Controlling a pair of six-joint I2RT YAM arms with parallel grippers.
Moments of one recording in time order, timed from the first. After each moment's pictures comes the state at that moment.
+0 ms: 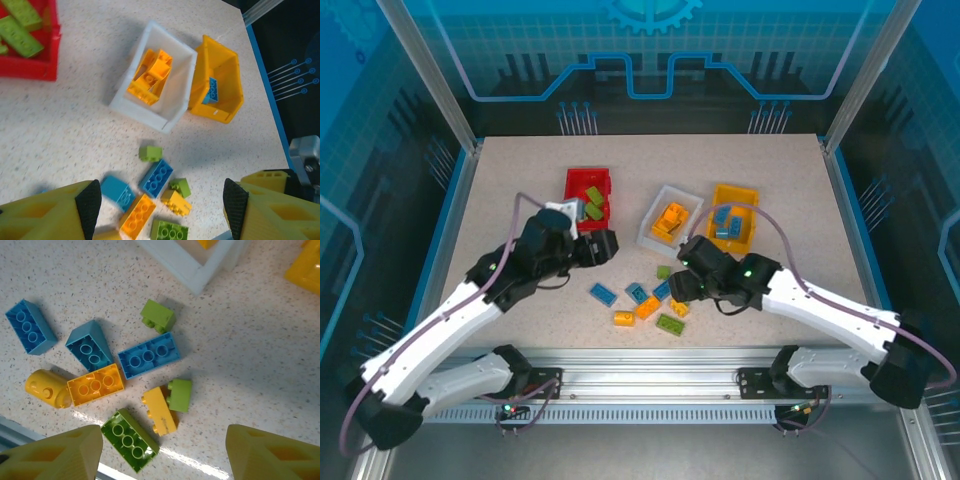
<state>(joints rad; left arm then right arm) -0.65 0.93 0.96 -0.64 -0.03 -0.77 0.93 1.20 0.94 -0.81 0.20 0.61</state>
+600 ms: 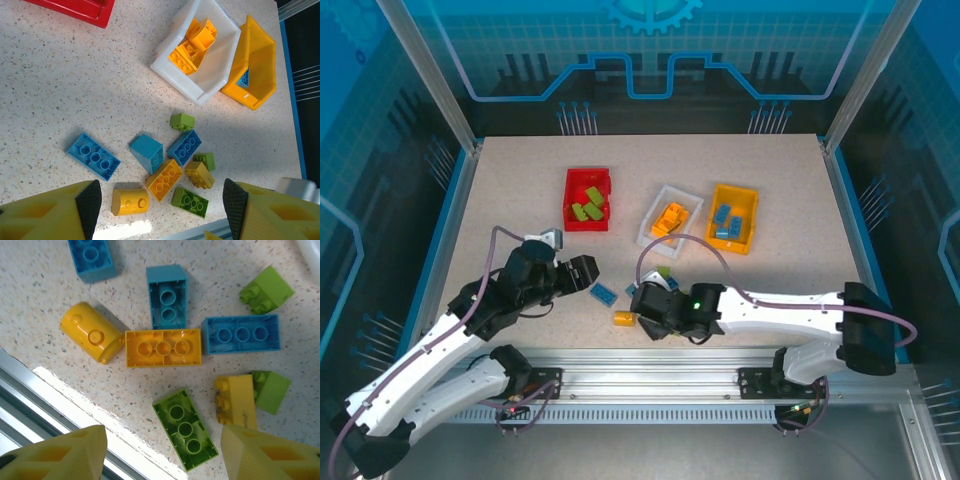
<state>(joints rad) -0.65 0.73 0.79 -0.74 -0.04 -0.90 1.26 1.42 0.98 -0.76 0.32 0.56</state>
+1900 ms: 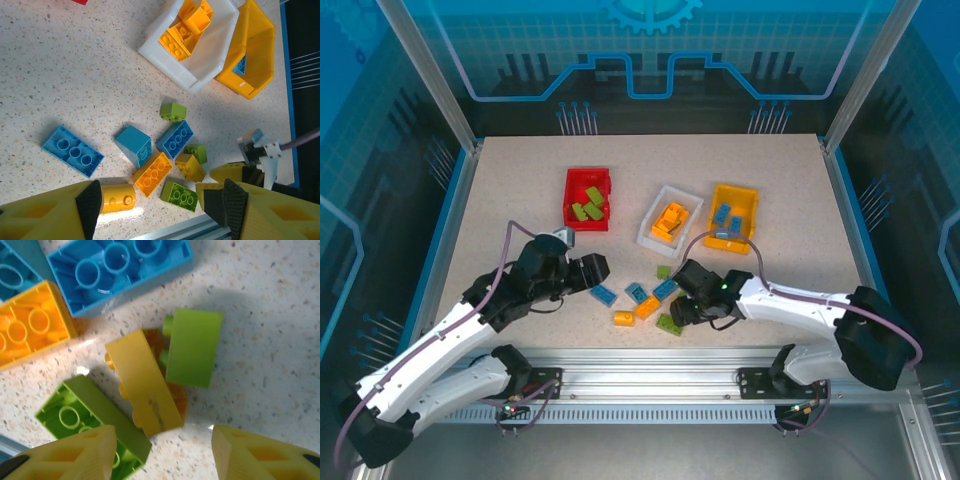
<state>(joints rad) -0.66 0.82 0.79 -0.67 0.03 -0.93 0.90 1.34 0.71 -0.59 0.01 0.63</state>
